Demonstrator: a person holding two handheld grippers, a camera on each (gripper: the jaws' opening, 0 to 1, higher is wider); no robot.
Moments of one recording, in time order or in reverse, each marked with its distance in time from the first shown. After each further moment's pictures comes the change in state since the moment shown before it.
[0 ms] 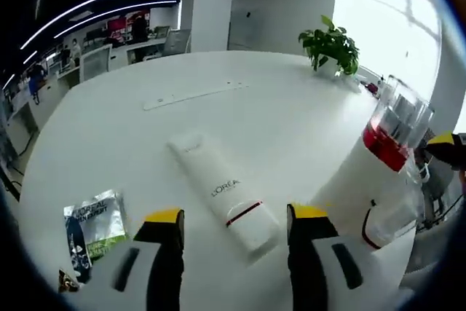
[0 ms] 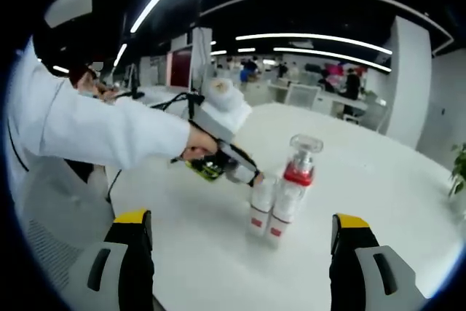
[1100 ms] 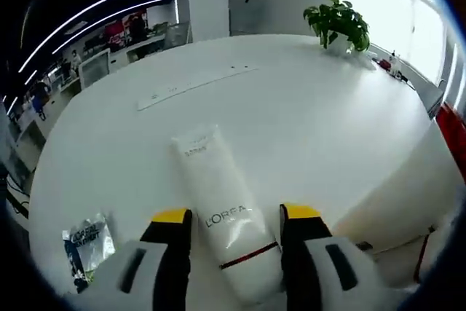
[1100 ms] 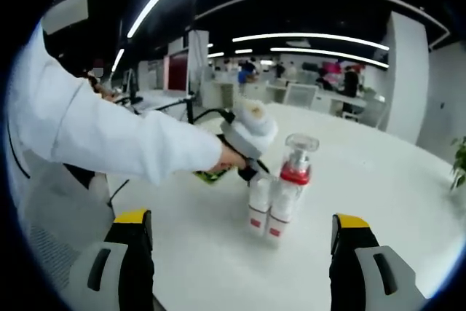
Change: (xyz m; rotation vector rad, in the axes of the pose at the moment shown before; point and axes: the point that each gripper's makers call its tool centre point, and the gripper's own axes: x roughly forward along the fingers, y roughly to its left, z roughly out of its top) left arm 0.040 0.004 -0.001 0.089 0.063 0.089; right arm -0.002 -0.001 -0.002 0.032 -0.003 0.006
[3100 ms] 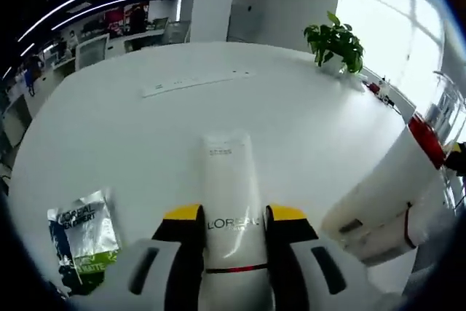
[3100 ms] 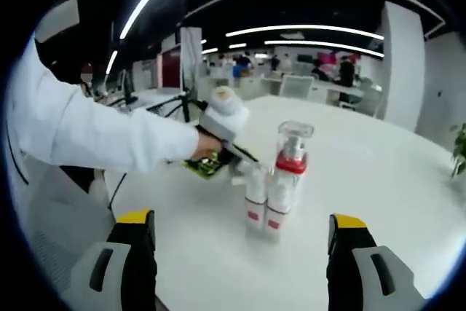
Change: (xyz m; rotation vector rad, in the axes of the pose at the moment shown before) left arm -0.017 0.013 -0.012 -0.159 -0.046 -0.159; right arm 0.004 -0.009 -0.008 0.074 0.021 -0.009
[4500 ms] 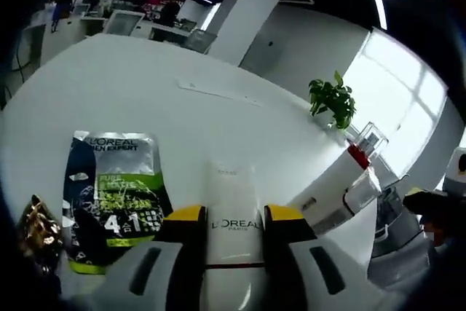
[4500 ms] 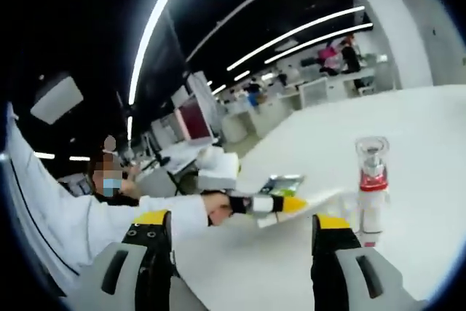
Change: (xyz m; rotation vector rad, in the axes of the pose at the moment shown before) left arm -0.093 -0.005 -0.032 -0.270 -0.140 -0.115; right arm 0.029 0.094 0.057 0.362 -0.164 0.247
